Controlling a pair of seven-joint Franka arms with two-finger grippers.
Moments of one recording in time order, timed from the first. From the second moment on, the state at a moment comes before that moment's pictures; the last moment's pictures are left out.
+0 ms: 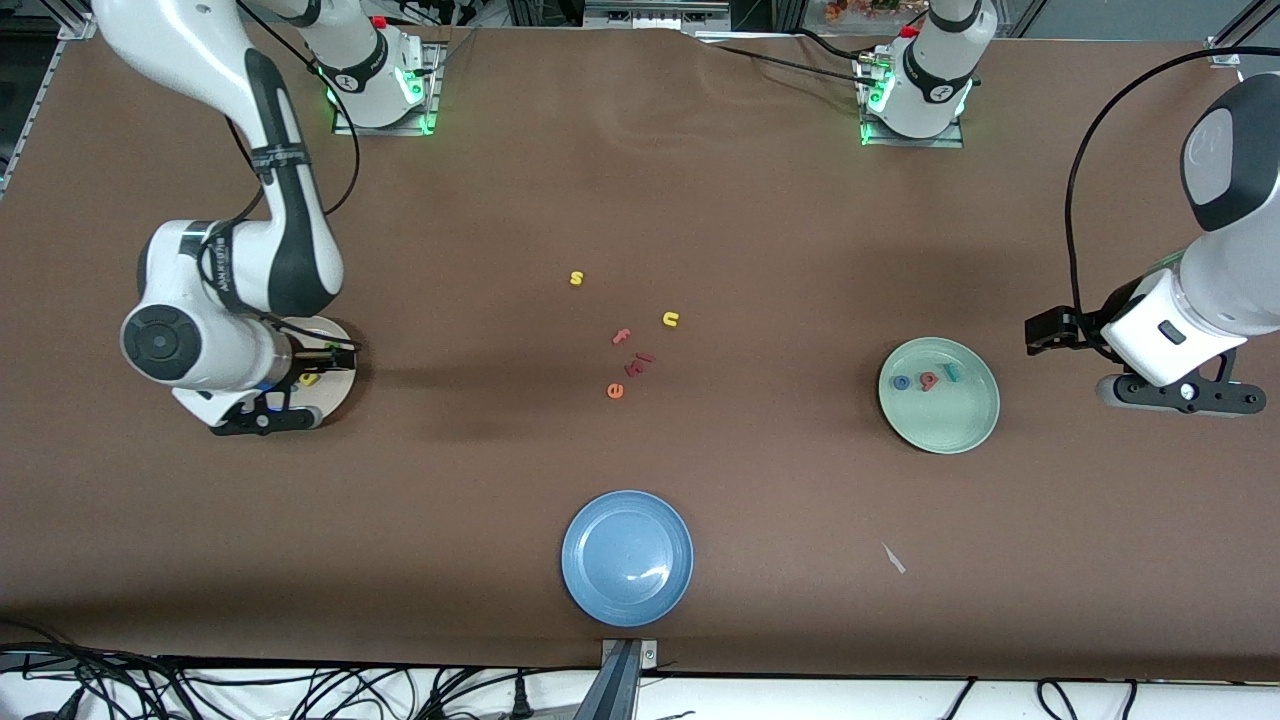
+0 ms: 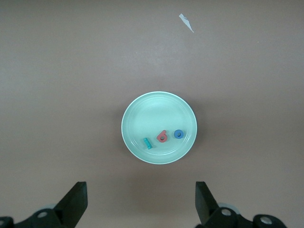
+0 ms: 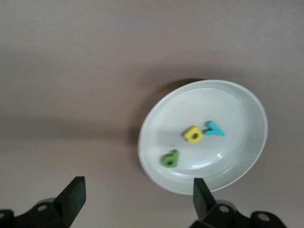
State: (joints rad) left arm -0.09 0.31 0.04 -1.40 0.03 1.61 0.03; right arm 0.53 0.50 -0.43 -1.70 0.10 1.90 0.00
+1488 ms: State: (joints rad) left arm -0.10 0.29 0.03 -1.41 0.03 1.55 0.09; right arm 0.15 -0.01 -0.02 -1.78 -0.07 1.55 0.05
